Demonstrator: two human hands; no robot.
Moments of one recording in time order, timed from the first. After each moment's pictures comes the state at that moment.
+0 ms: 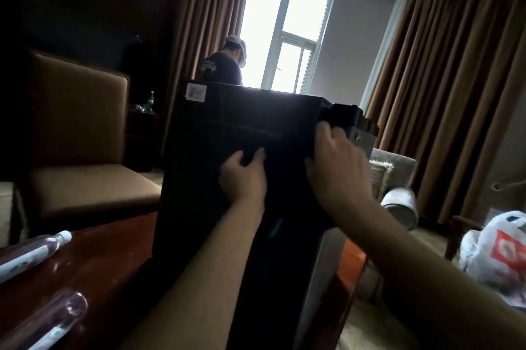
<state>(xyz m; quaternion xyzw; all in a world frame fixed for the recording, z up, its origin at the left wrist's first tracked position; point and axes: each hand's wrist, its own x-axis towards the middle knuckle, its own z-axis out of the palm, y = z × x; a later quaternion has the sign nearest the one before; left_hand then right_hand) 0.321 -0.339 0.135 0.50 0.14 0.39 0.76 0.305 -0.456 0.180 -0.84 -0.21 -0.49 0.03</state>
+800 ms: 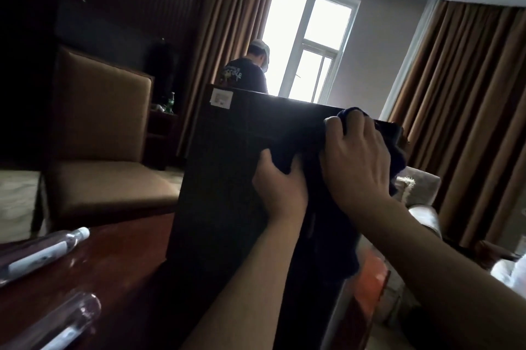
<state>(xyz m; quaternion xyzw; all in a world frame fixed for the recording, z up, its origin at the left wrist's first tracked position) 0.337 -0.347 0.140 0.53 0.09 0.51 0.67 0.340 -0.428 0.197 -0.71 -0.24 -0.66 -0.05</state>
